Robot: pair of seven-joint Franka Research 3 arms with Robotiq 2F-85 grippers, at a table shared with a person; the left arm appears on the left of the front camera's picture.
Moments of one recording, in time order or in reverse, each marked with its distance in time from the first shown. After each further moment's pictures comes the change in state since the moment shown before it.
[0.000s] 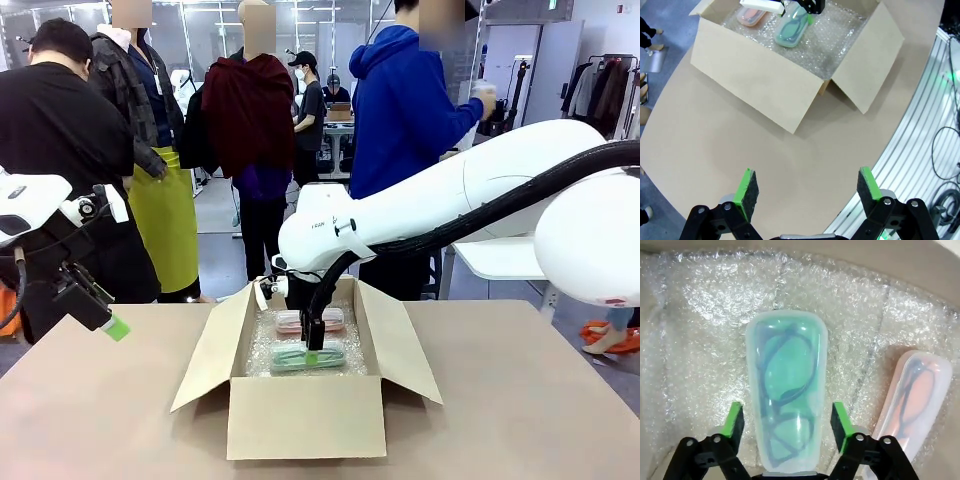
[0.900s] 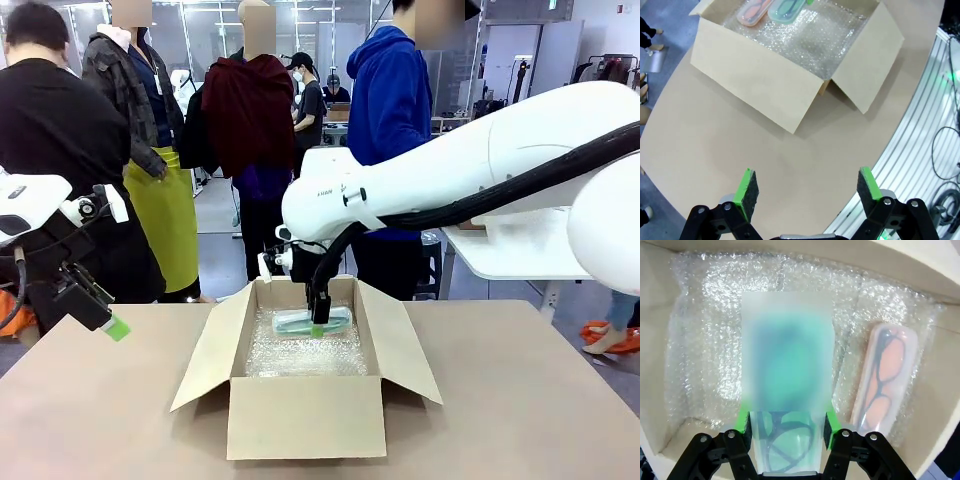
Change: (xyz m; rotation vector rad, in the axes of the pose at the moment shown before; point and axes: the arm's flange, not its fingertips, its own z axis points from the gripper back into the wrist) left arm 0.000 0.000 0.000 0.000 0.000 0.000; right arm -0.004 0.011 0.054 -0.046 0.019 -0.011
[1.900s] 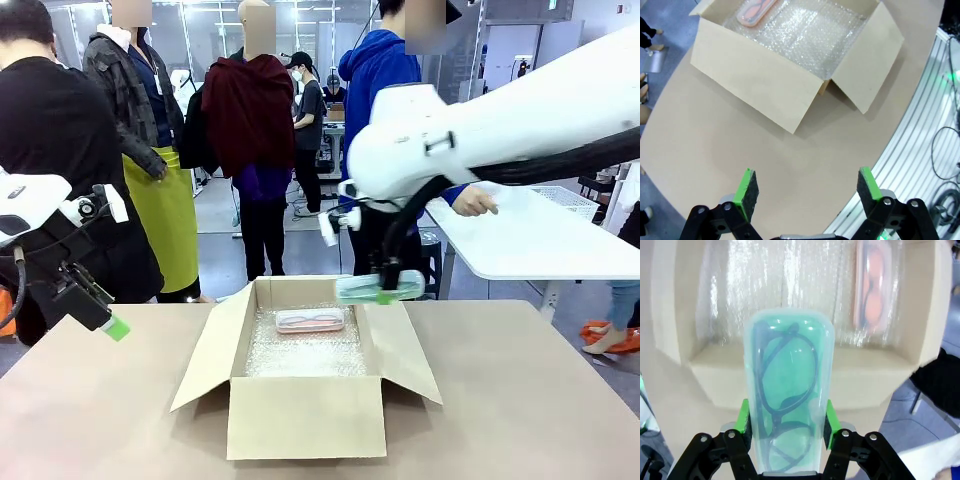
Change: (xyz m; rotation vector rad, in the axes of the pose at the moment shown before) left arm 0.000 0.000 0.000 0.000 0.000 0.000; right arm -0.079 0.060 0.101 -0.113 0.065 -0.088
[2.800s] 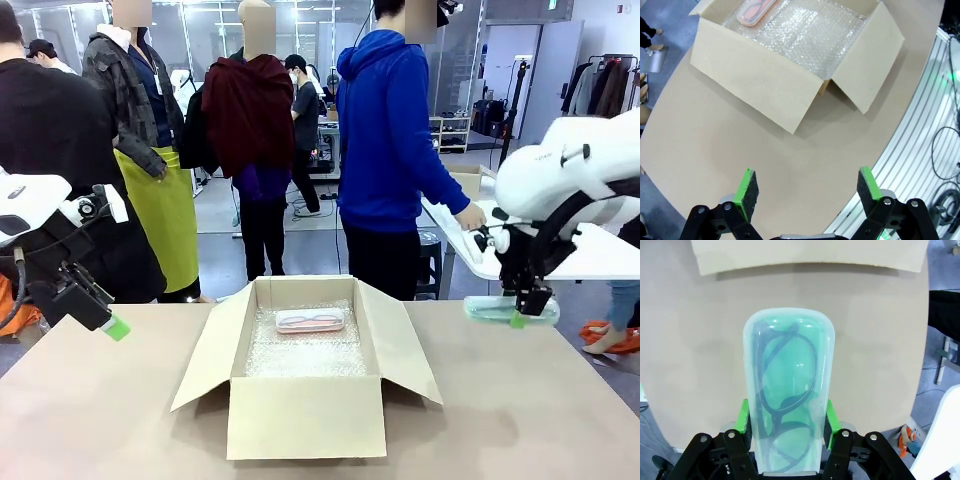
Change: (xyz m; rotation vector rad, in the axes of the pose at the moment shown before) left arm 0.000 0.000 0.000 0.000 0.000 0.000; right arm -0.262 0.031 -0.019 -0.001 -0.038 -0.145
